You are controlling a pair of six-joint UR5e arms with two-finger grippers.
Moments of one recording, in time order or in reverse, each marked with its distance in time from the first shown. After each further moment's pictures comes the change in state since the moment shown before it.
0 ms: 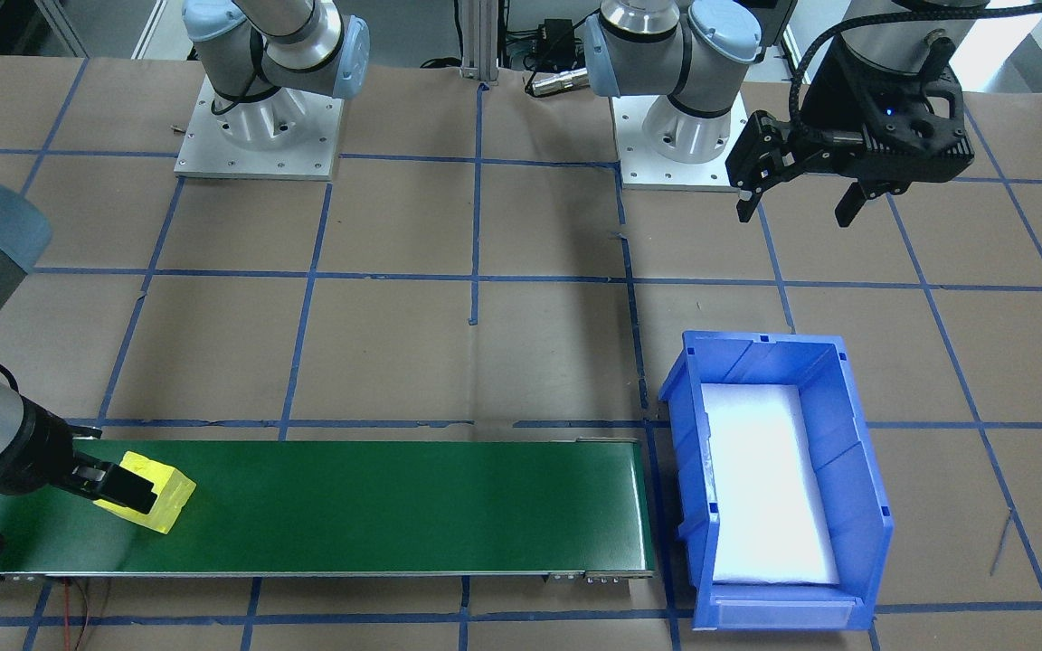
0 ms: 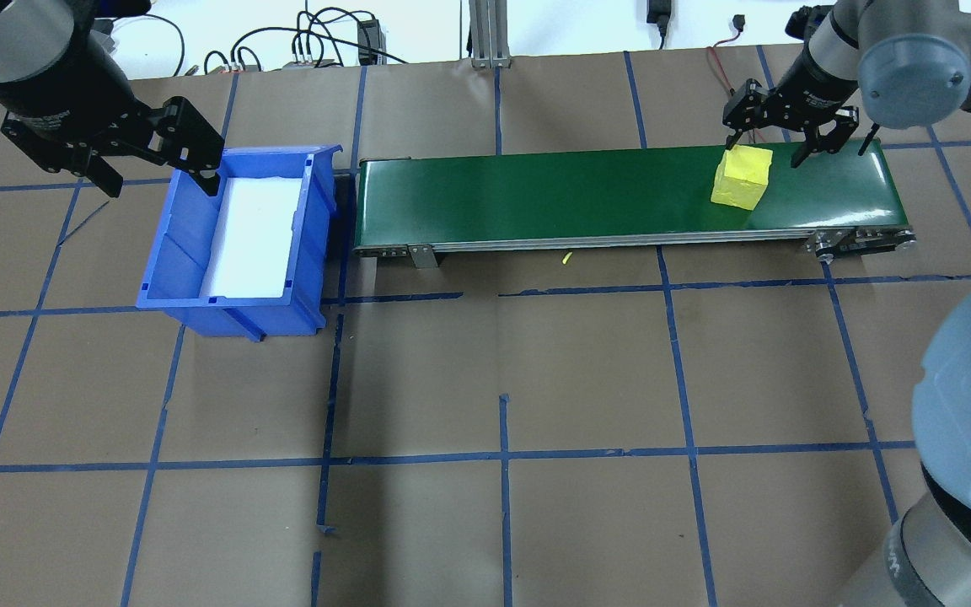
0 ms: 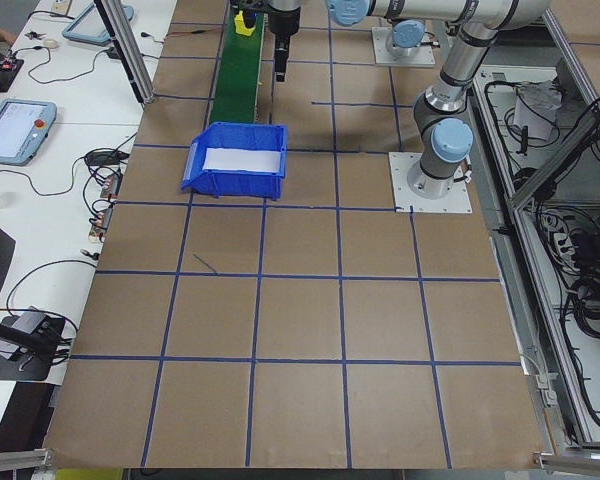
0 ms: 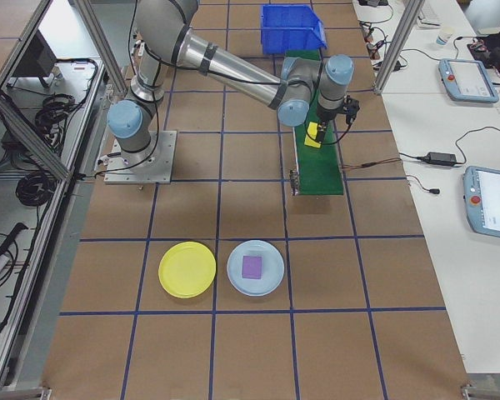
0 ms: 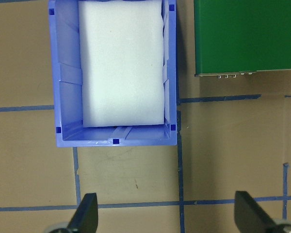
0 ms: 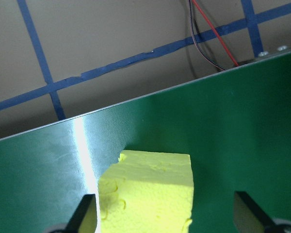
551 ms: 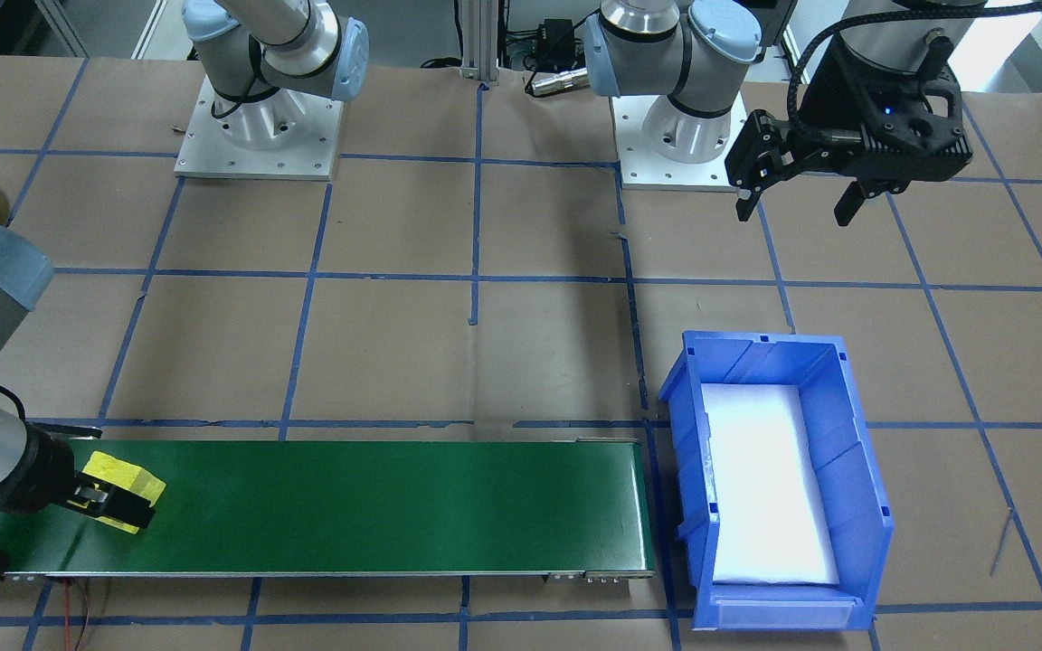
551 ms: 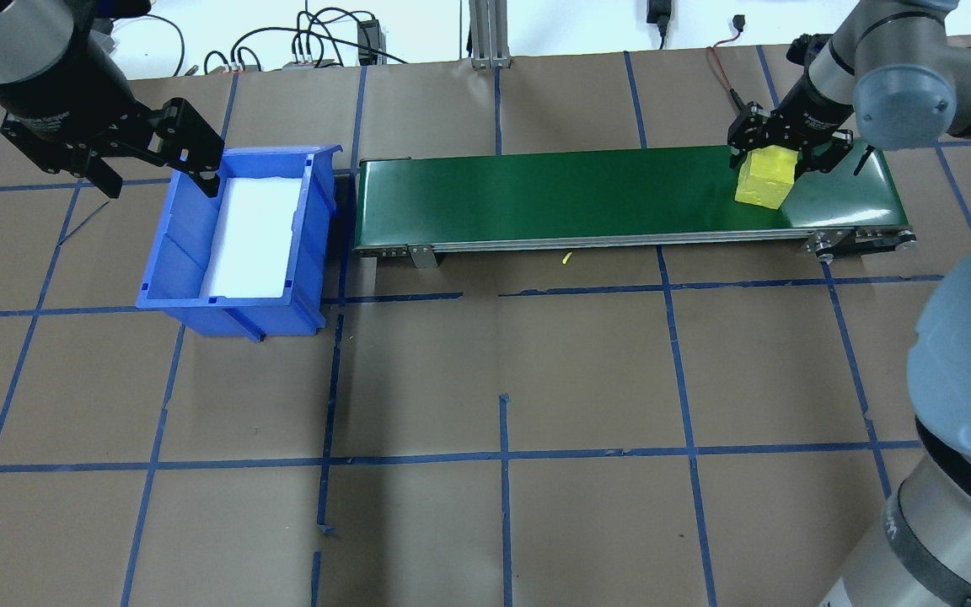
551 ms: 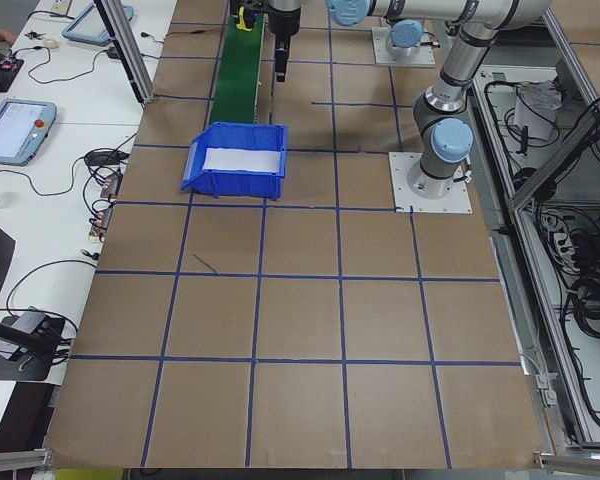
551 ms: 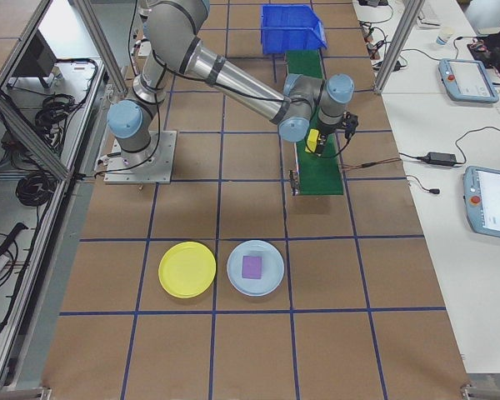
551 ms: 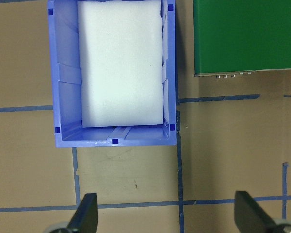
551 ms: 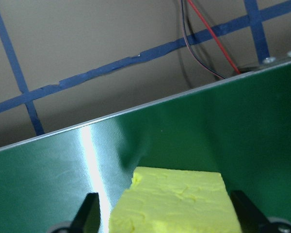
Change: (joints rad) left arm -0.001 0.001 0.000 -0.002 -0.002 0.001; right arm -0.035 0.051 0.018 -0.047 0.014 -0.043
